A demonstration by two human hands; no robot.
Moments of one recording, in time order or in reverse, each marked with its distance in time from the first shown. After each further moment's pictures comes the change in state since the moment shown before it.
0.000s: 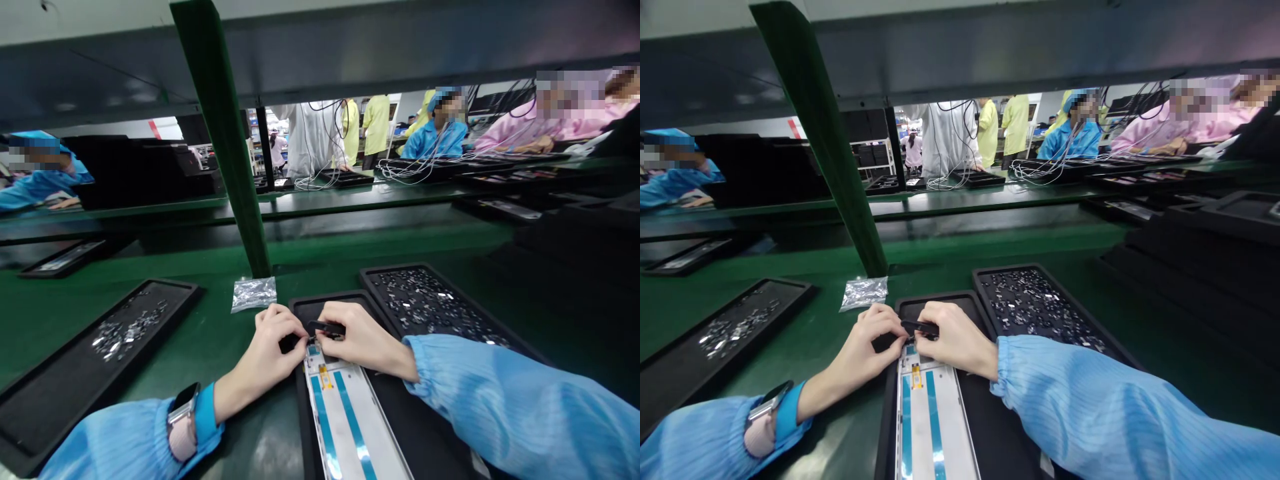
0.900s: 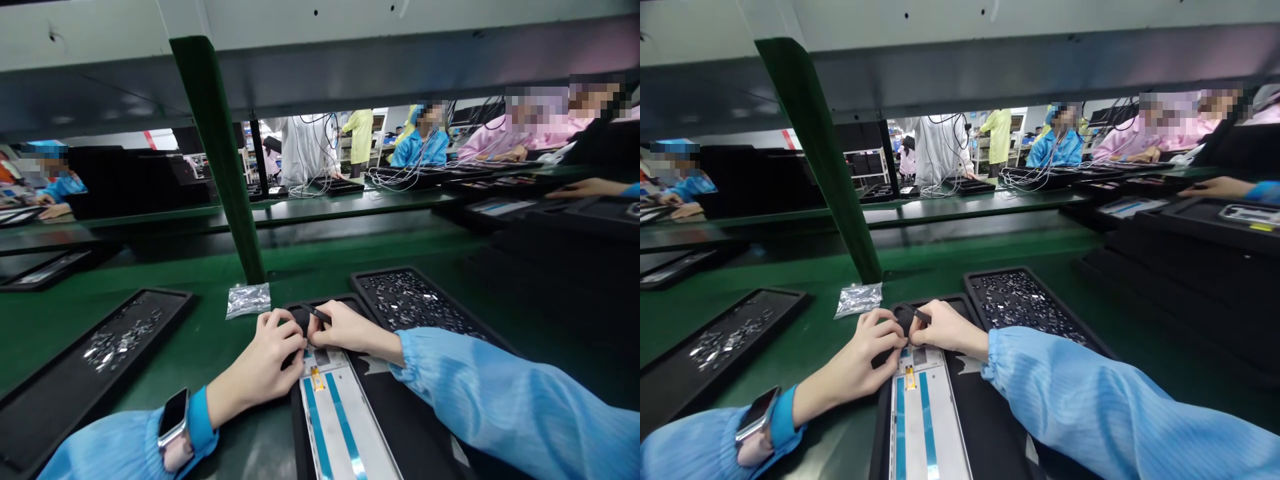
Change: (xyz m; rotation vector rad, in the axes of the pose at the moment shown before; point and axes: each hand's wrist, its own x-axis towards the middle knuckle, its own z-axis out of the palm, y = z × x) left_hand 0.002 0.011 -0.010 0.195 -0.159 0.263; right_hand 0.014 0.010 -0.005 0.383 -0.246 0.342
